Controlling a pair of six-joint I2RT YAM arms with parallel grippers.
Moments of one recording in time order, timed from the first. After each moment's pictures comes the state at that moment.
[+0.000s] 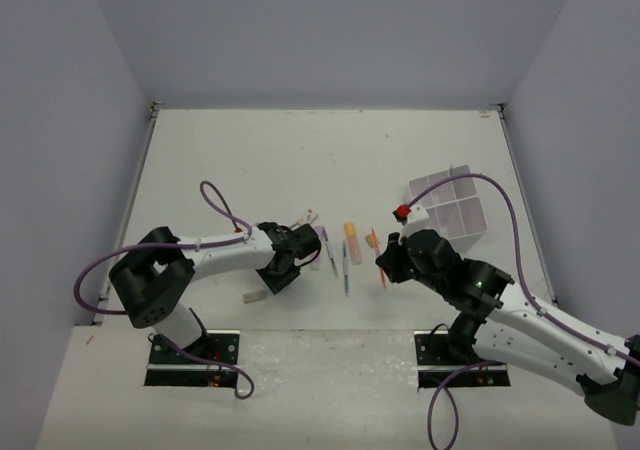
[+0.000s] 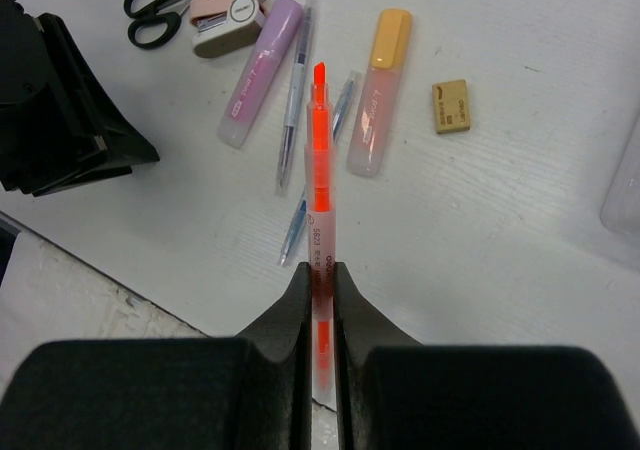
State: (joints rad) left arm -0.93 1.59 0.88 -0.87 -0.30 -1.68; right arm 0.93 0.74 0.64 -0.55 0.24 0.55
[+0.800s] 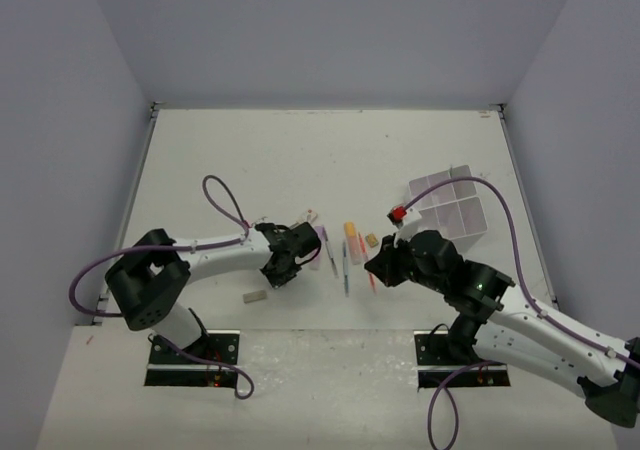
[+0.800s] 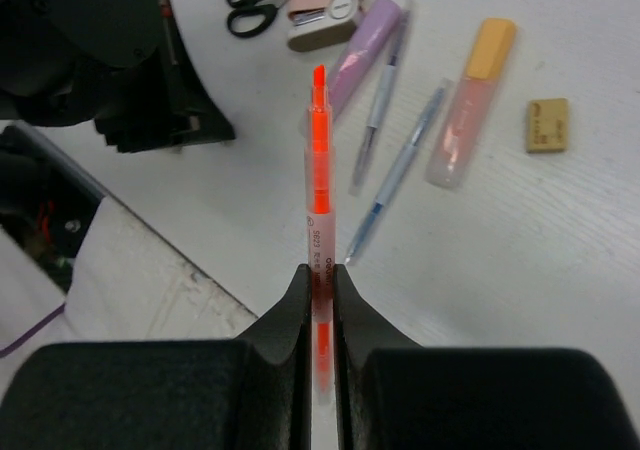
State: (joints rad) left arm -0.93 1.58 0.87 -0.83 -0.32 -1.55; right arm 0.92 0.72 0.62 -0.48 0.11 0.53
